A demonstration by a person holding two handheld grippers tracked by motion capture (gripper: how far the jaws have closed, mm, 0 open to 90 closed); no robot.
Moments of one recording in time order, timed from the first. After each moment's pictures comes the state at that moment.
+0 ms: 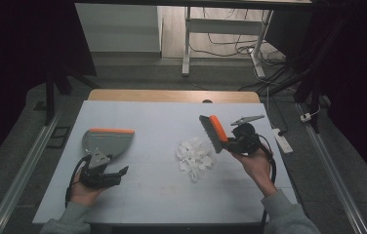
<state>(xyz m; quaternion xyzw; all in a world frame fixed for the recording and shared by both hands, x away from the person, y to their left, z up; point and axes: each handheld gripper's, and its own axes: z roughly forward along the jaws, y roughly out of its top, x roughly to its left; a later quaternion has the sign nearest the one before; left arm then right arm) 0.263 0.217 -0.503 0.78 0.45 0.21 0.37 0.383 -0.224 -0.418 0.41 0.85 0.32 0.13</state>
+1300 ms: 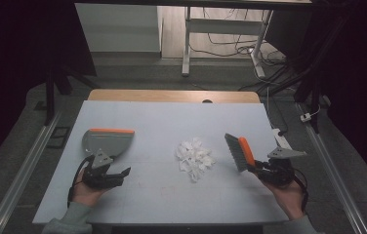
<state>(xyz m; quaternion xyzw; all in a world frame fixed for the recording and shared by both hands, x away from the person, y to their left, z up) 0.264 0.210 -0.506 0.79 0.45 0.20 0.37 0.318 -0.321 -0.463 0.38 0.82 0.40 0.16</state>
